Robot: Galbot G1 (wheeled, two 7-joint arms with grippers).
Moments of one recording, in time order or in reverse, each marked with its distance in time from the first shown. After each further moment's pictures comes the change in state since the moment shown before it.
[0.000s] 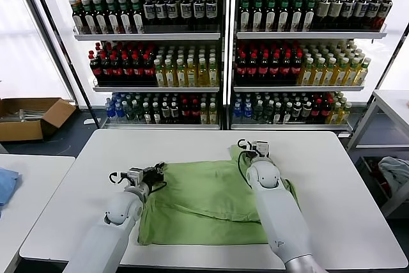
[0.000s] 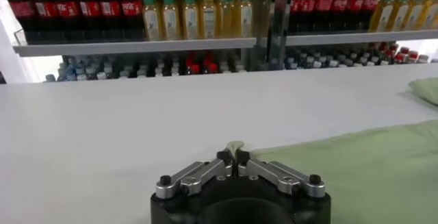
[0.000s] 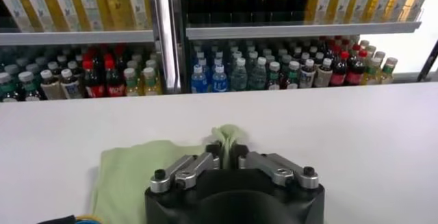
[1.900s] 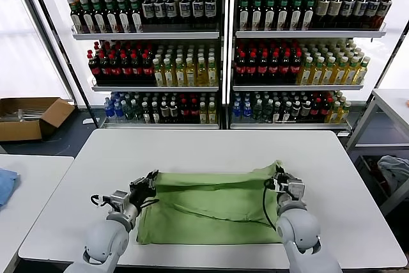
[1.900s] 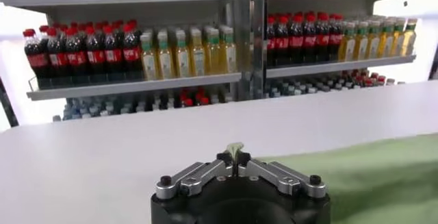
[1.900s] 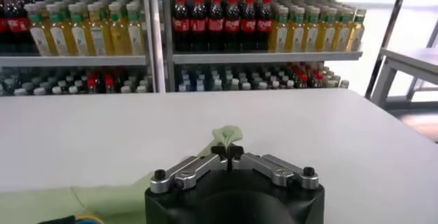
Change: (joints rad) left arm 0.324 0.015 -0.140 -0.356 0.108 -0.118 0.043; right arm -0.555 -0.135 0.105 0.709 -0.008 0.004 0.004
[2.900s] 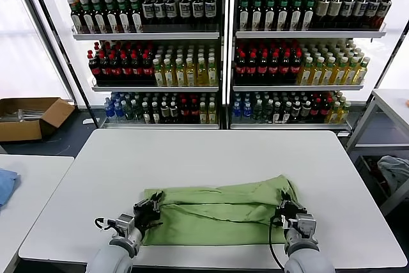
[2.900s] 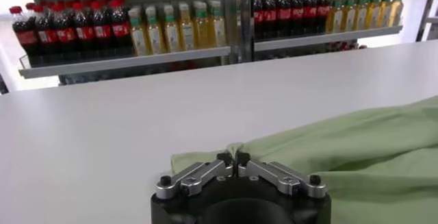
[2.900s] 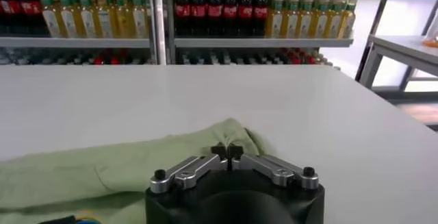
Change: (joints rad) left arm 0.141 -0.035 -0.008 -0.058 0.095 -0.009 0.015; right arm -0.254 0.014 0.043 0.169 -0.059 0.048 -0.031
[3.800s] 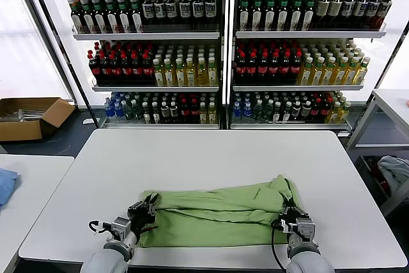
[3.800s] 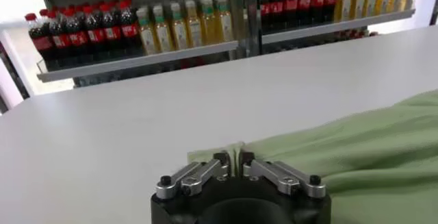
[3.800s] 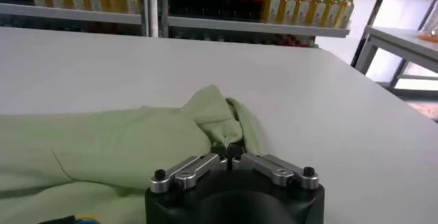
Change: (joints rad) left arm 0.024 0.011 -0.023 -0.043 0.037 0.040 -0.015; right arm 0.010 -0.018 -0.002 -0.068 0.000 -0.012 0.011
